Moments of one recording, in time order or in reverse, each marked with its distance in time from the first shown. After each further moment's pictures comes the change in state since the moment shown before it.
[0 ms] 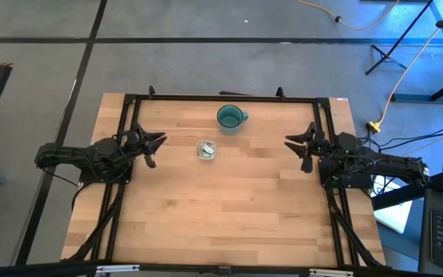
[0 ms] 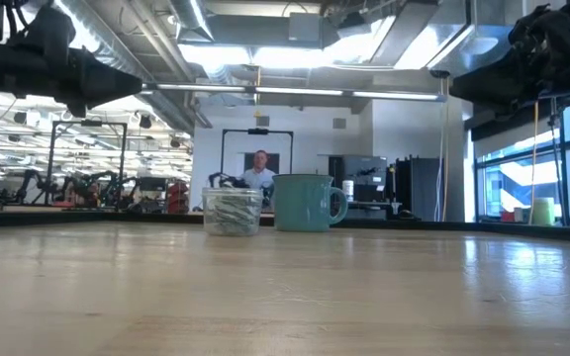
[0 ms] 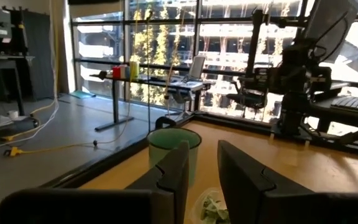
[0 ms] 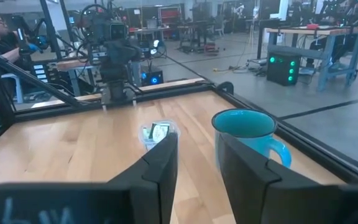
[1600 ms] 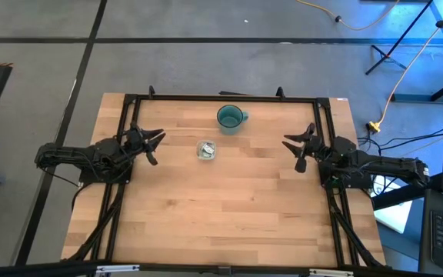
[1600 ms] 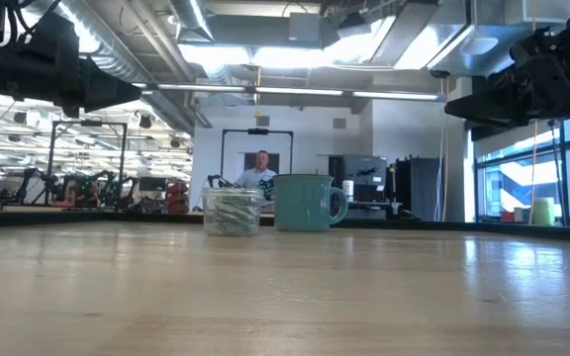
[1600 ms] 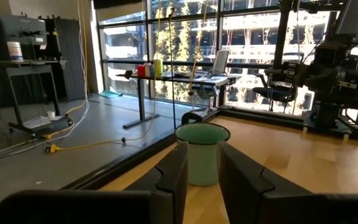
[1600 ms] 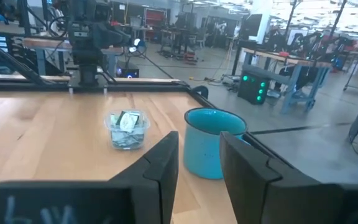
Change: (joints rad) left arm 0.000 0.003 0.000 -0.034 -0.111 0.053; right arm 0.000 0.001 -0.136 0.173 0.085 -0.192
